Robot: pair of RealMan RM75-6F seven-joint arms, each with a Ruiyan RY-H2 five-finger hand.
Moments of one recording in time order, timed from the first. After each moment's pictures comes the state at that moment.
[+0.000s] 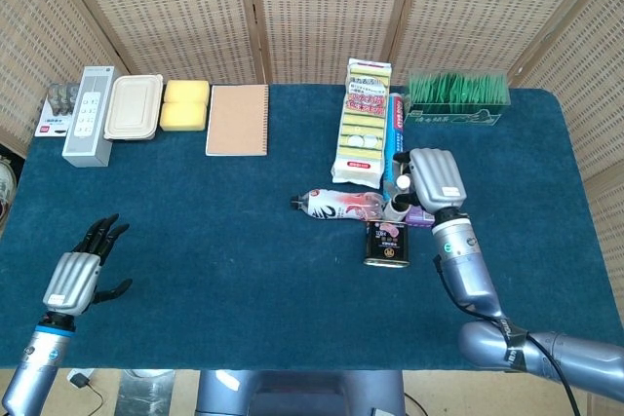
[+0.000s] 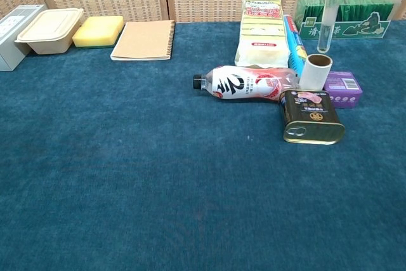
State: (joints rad) left arm -0.20 -1.41 0.00 -1.32 1.55 1.39 -0.12; right arm 0.78 -1.31 0.35 -1.78 -0.80 1.17 -0.38
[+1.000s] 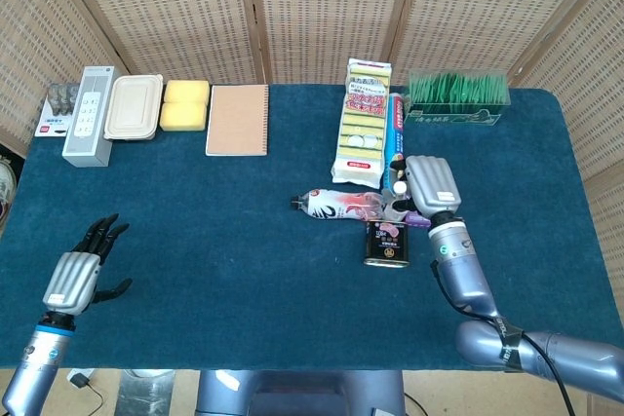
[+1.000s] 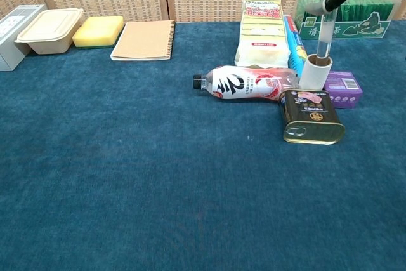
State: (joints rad) left arm -0.21 -1.41 0.00 -1.32 1.54 1.39 -0.13; right arm 0.79 -1.34 0.34 -1.75 -0.78 1.14 -0.38
